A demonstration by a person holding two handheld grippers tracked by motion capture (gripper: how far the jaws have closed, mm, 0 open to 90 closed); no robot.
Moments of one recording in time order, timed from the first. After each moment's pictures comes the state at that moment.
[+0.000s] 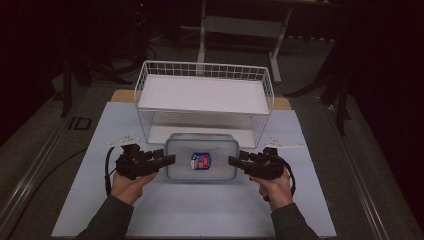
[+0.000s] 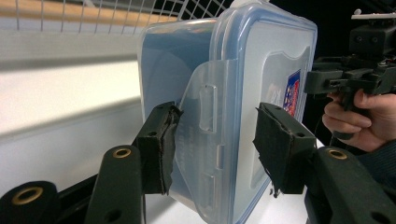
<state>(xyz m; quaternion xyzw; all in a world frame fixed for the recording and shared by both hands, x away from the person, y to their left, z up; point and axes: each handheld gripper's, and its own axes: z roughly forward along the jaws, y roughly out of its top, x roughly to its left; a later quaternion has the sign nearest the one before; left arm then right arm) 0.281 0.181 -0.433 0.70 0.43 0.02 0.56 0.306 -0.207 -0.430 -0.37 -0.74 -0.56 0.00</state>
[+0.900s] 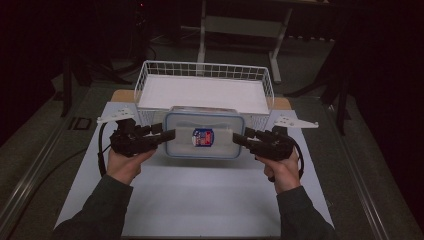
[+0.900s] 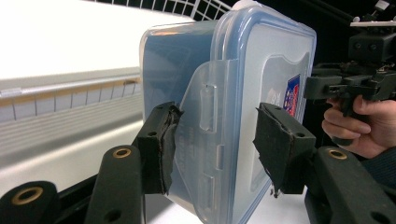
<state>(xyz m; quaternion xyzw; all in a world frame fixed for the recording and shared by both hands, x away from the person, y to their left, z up) 0.299 0.181 -0.365 0.70 0.39 0.07 0.59 0.321 -0.207 -0.365 -0.34 -0.73 -0.59 -0.05</state>
